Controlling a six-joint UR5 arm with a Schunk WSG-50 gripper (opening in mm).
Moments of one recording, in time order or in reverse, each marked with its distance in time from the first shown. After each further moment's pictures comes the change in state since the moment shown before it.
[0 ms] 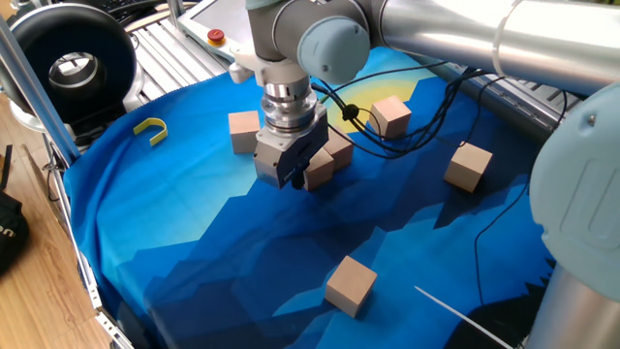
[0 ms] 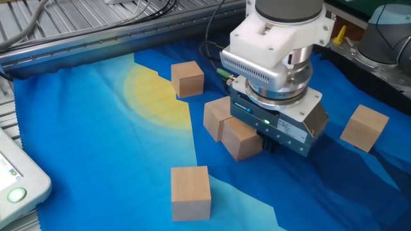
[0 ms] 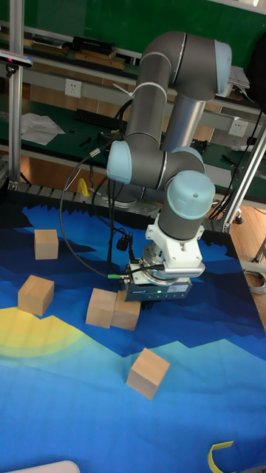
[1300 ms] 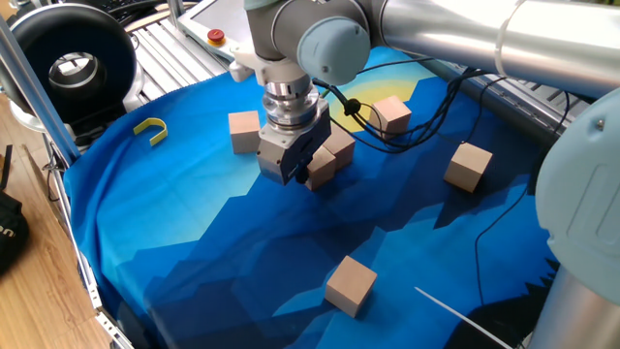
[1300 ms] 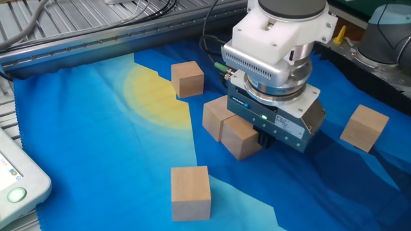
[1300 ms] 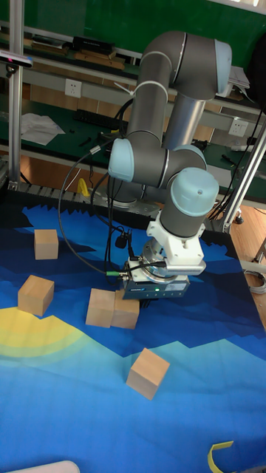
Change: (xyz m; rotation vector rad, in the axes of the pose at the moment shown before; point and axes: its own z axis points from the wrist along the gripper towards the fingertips) arm 0.001 -0.010 -0.005 0.040 0.000 -0.012
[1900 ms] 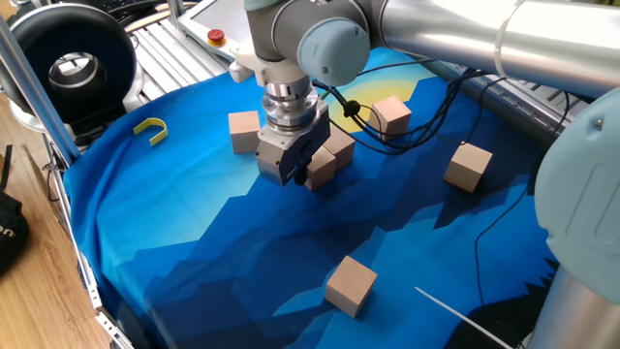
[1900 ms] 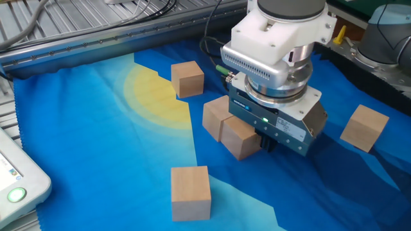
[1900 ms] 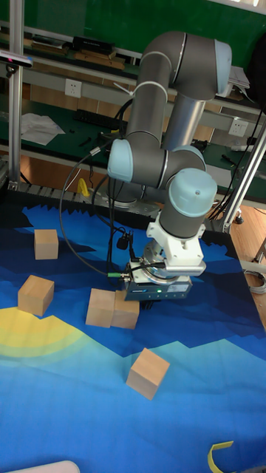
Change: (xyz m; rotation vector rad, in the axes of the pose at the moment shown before) arm -0.009 0.012 -0.001 -0.047 -0.021 0.031
